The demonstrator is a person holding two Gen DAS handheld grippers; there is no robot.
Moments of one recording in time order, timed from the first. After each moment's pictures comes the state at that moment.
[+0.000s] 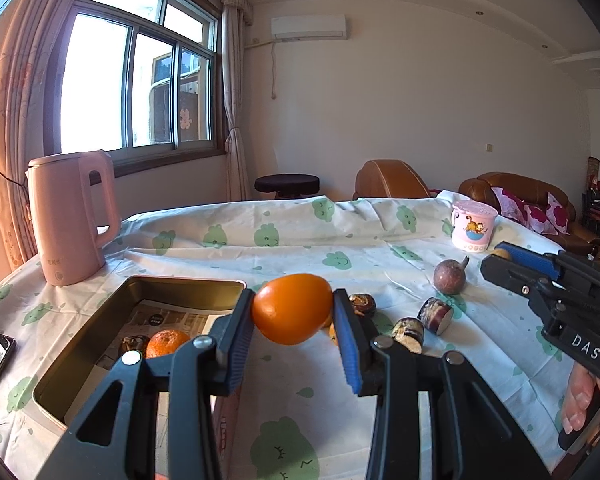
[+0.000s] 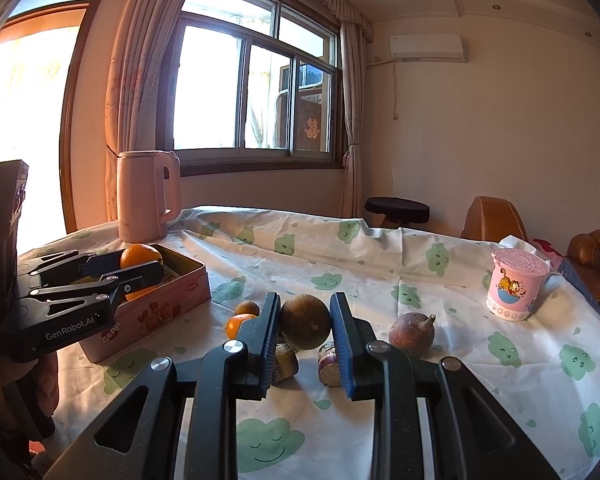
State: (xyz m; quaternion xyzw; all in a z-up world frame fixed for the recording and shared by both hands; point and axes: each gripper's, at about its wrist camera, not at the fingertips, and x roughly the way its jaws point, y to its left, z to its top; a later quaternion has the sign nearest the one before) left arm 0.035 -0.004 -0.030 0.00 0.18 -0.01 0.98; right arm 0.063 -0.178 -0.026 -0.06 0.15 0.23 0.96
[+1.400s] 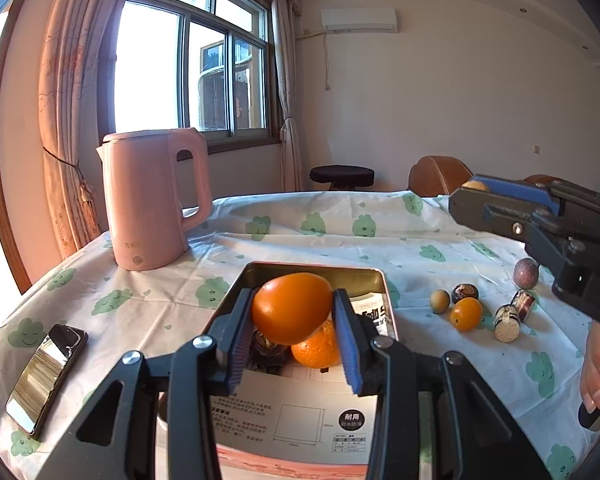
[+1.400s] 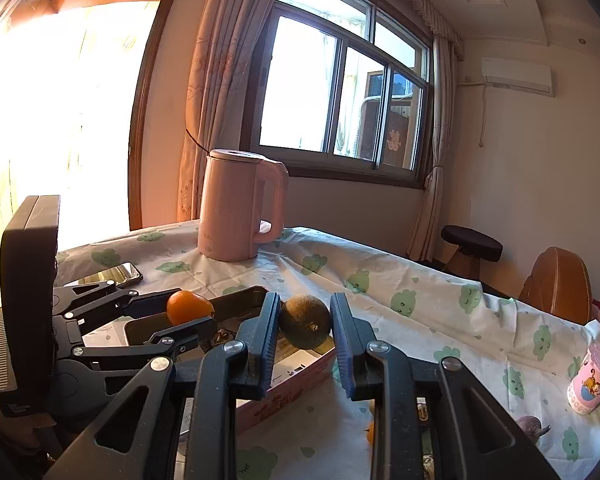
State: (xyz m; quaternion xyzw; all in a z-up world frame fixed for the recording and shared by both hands) left arm 0.023 0.095 -0.030 0.00 0.20 0.08 0.98; right arm 0.073 -0.032 0.015 -0.12 0.13 0.35 0.92
